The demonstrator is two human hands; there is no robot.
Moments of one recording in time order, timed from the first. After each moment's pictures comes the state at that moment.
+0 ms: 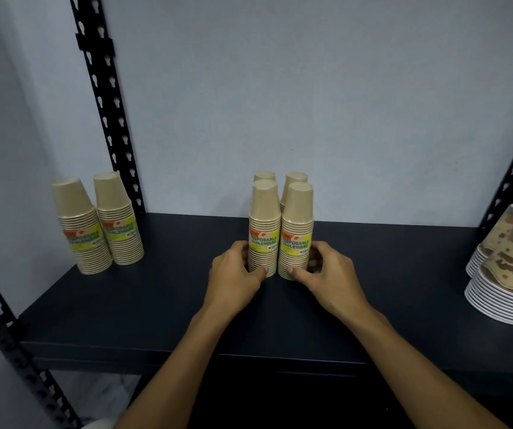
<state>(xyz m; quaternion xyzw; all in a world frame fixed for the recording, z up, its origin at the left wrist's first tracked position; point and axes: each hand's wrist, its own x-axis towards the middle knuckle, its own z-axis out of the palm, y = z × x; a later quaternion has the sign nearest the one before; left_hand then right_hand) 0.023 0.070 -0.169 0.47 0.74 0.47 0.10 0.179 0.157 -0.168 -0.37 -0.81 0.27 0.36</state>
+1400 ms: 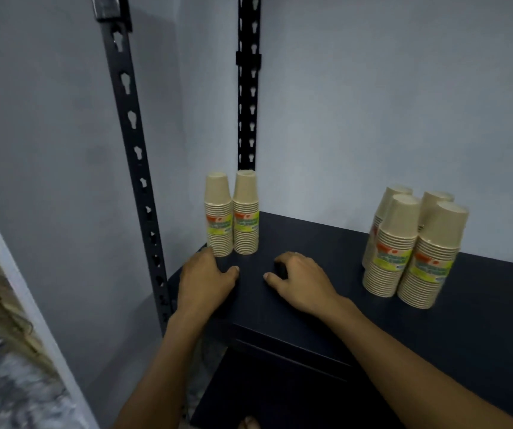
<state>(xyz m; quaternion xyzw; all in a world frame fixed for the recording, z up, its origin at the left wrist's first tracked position) -0.120 -0.072 -0.175 0.28 0.88 0.38 -0.05 -0.004 0.066 -0.164 -0.23 -0.95 0.16 0.14</state>
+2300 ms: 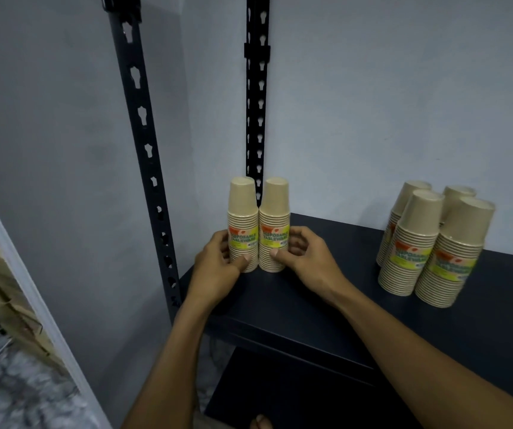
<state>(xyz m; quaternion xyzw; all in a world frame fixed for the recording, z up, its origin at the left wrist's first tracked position) -0.141 -0.068 -0.174 0.33 0.73 0.59 0.08 -0.027 0.074 -0.165 -0.16 -0.77 0.54 0.29</state>
